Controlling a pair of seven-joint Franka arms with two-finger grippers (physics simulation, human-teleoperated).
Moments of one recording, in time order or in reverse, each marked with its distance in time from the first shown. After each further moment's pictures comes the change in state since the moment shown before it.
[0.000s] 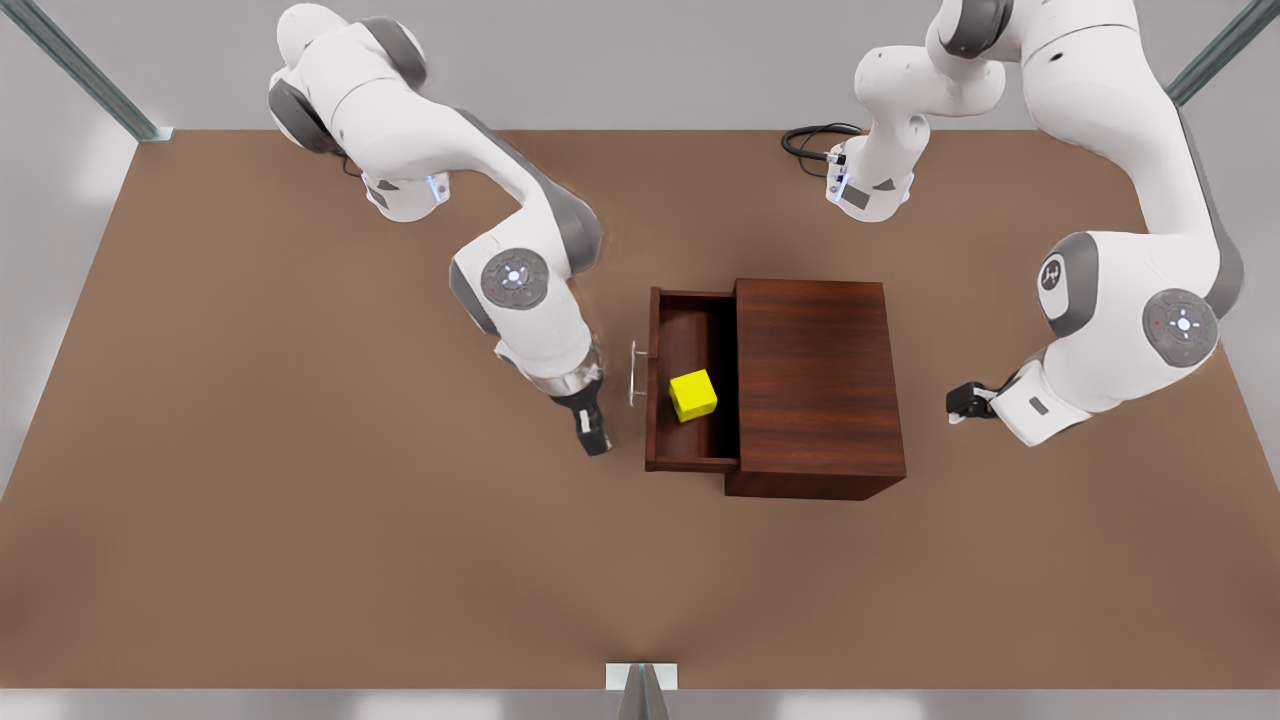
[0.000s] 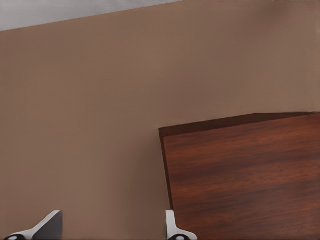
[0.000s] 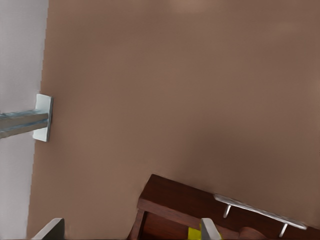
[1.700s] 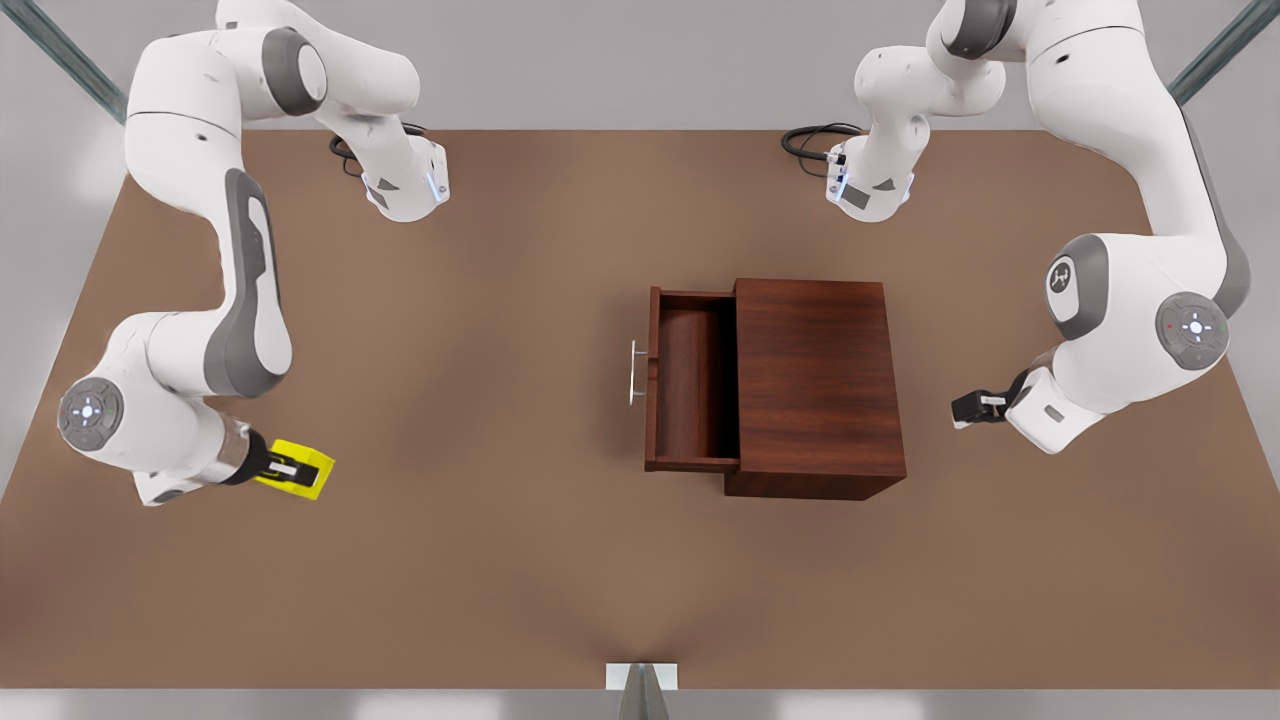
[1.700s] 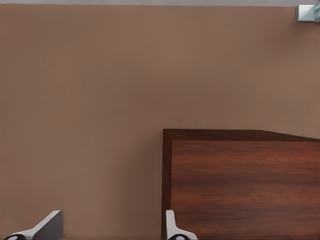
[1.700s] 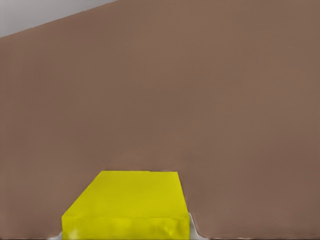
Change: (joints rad) left arm 0.061 -0.008 0.003 -0.036 -0.028 0.002 -0.124; right arm -0.414 -0.076 -0.144 -0.210 0.147 -0.132 -1.684
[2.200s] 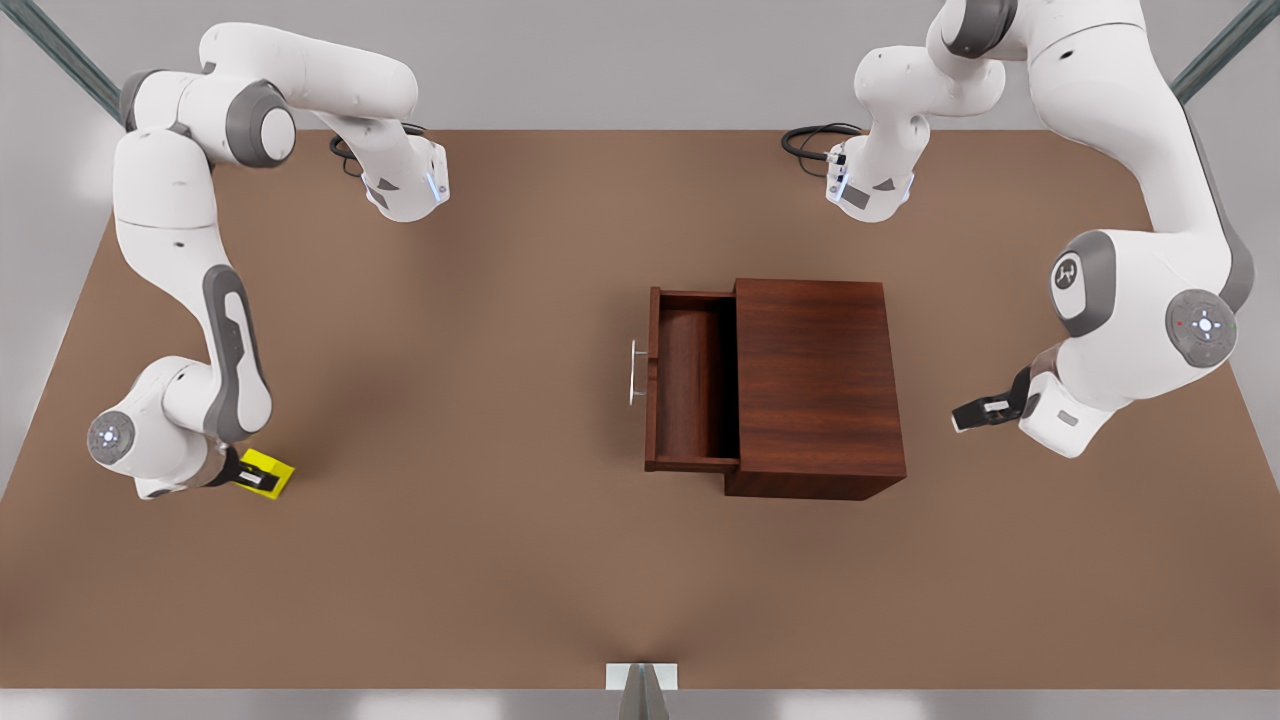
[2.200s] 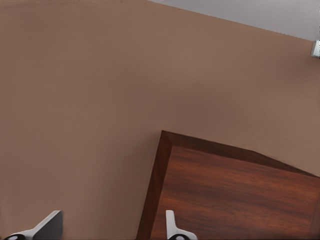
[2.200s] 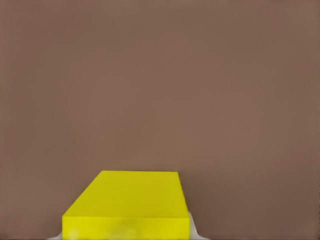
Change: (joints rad) left arm 0.003 -0.002 0.002 0.005 -0.030 -0.013 -0.195; right arm -0.187 0.169 -0.132 -0.325 0.002 0.503 -0.211
